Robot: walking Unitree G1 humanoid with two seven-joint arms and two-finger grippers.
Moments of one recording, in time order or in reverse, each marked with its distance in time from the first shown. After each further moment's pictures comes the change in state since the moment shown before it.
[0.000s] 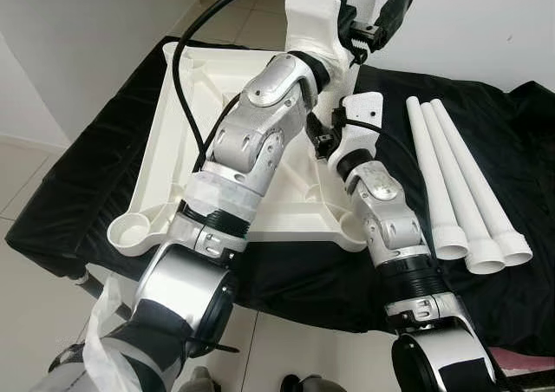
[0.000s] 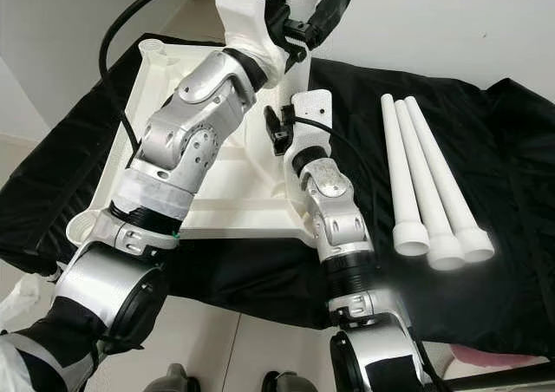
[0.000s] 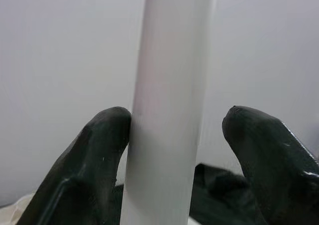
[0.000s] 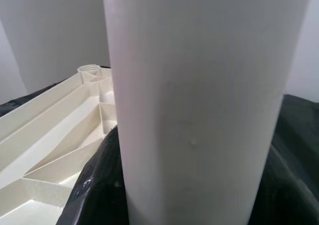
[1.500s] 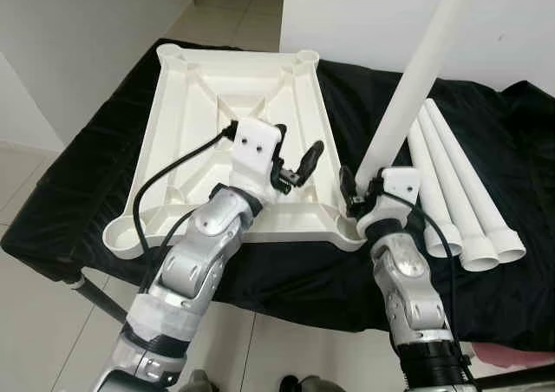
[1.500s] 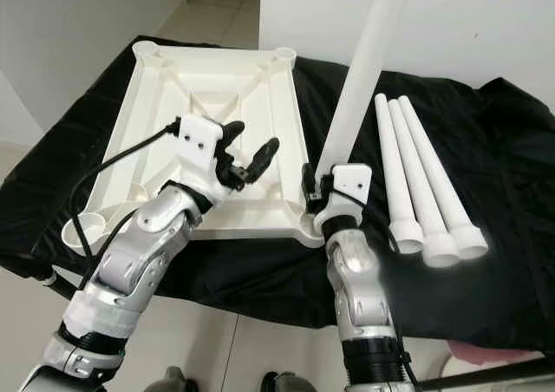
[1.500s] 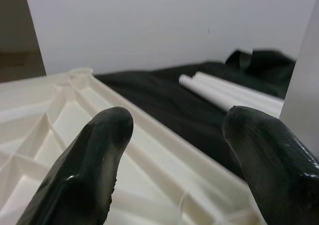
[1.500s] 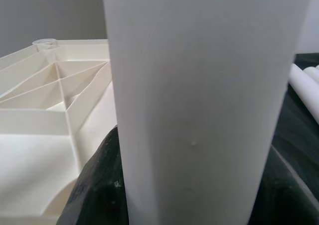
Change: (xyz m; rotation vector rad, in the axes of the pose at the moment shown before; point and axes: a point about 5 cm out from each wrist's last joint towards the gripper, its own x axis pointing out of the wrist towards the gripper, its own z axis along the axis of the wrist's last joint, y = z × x) left arm -0.144 0.010 -0.090 0.152 0.364 0.114; right arm -0.089 -0.017 -0.044 0.006 0.030 -0.125
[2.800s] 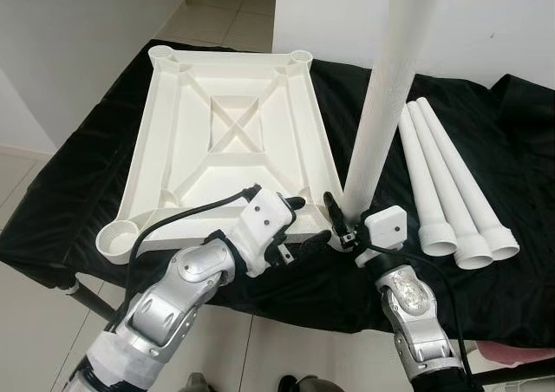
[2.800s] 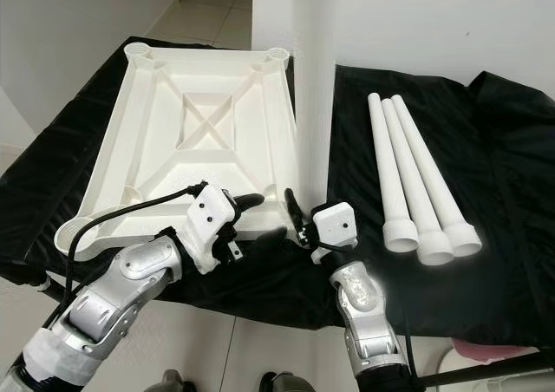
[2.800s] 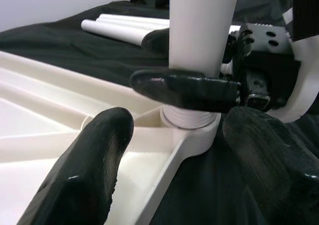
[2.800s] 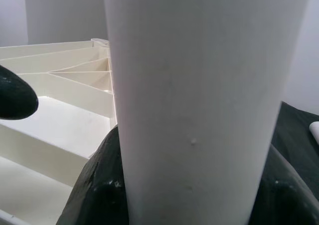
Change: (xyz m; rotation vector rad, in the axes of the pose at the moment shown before) left arm -0.040 -0.025 -0.028 0.053 0.196 -0.392; right arm -0.021 0.002 -0.022 -0.208 -0.106 0.239
